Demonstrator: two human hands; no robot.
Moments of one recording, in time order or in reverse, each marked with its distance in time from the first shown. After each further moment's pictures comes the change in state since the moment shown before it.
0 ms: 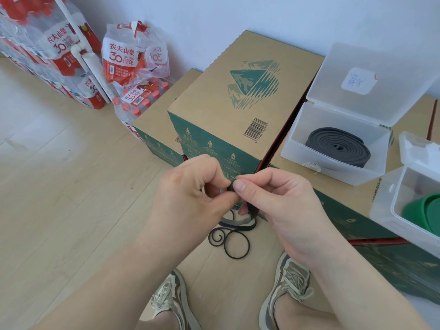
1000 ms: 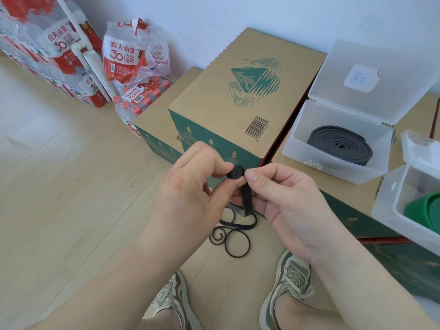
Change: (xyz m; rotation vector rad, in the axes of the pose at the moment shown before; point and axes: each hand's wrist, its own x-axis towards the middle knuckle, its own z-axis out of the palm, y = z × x) left_hand 0.001 -0.001 0.002 -0.046 0.065 0.147; right_hand 0.002 -0.006 0.001 0.204 -0.028 0.074
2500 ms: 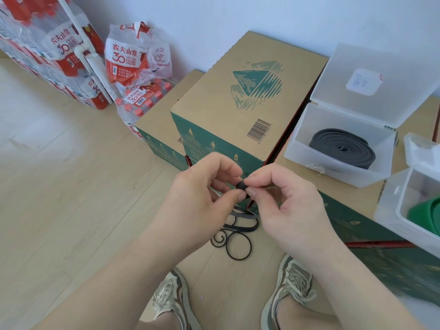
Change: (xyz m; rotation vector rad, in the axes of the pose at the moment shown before) left_hand 0.004 0.002 0.000 -0.178 -0.278 -0.416; right_hand -0.004 0.008 -0.002 -0.790 0.116 -0.410
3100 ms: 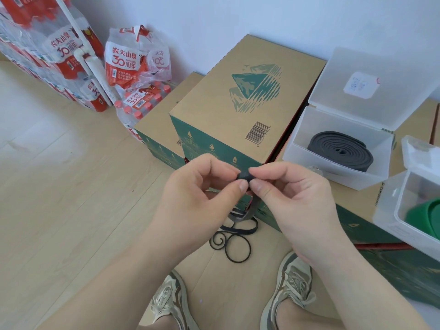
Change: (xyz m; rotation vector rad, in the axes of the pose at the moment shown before) left_hand -0.002 0.008 0.001 -0.284 0.072 -0.078; right_hand 0.008 -0.006 -0.003 0.379 0.067 0.116
